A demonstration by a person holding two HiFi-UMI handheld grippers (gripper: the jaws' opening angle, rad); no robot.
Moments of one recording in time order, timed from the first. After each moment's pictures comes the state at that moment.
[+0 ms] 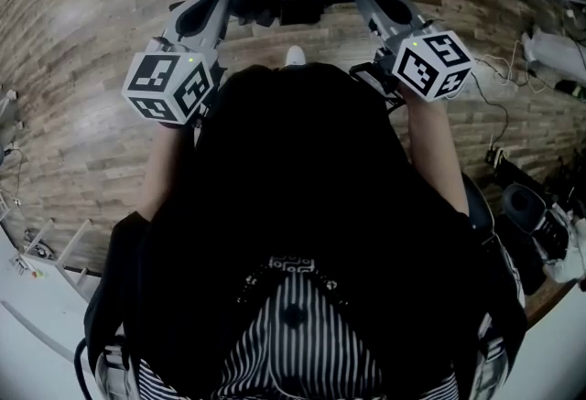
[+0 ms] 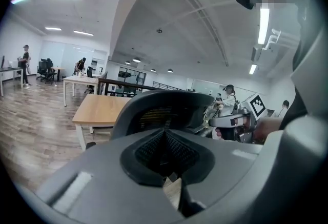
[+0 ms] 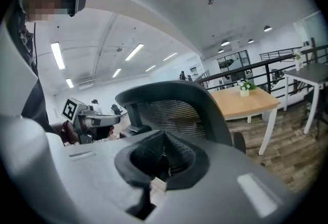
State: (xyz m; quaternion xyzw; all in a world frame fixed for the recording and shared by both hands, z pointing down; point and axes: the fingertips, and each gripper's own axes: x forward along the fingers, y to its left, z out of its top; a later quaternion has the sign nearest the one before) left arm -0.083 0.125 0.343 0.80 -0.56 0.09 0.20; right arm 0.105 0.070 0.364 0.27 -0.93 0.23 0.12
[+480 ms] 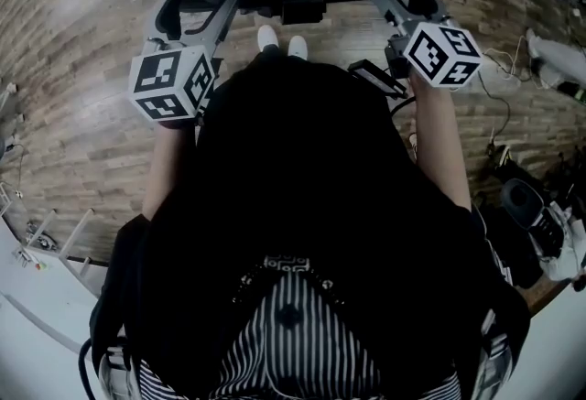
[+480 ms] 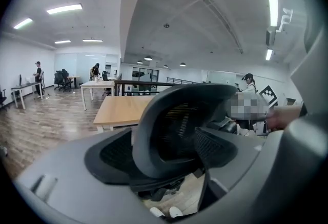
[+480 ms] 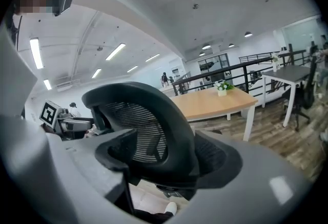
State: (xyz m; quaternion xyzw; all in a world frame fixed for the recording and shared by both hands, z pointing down) left arm -0.122 0.109 0.359 0.74 -0.63 0.14 0.19; right arm 0.141 0.013 0.387 0.37 -0.89 0.24 0.13
